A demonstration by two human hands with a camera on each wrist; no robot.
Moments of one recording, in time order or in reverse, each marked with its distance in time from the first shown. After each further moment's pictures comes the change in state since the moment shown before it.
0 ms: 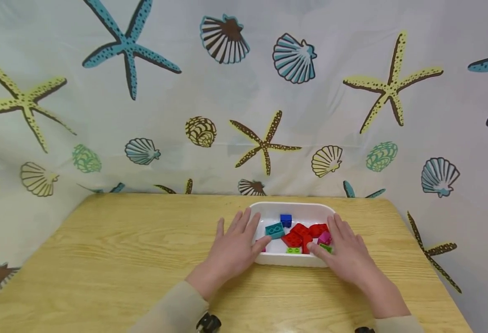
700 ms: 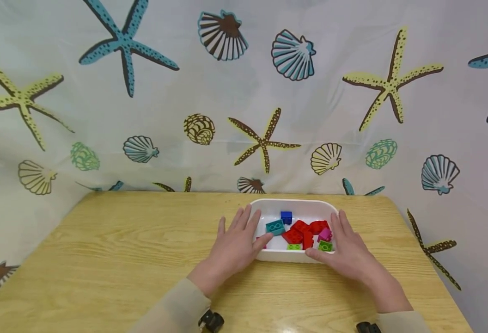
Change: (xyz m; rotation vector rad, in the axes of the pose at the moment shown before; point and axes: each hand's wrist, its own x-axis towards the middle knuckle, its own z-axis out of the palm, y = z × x) left_hand 0.007 0.005 0.005 -0.040 -0.016 -0.029; right_hand 0.000 0.009 -0.002 0.046 -0.028 0.010
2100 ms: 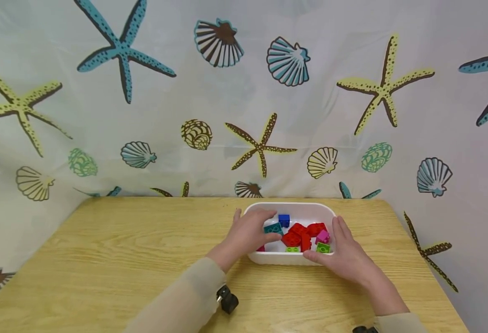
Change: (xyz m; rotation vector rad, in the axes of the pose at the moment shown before) left_hand 0.053 0.016 -0.003 -0.125 0.018 0.107; right_hand -0.001 -0.001 -0.005 0.119 -0.028 0.032
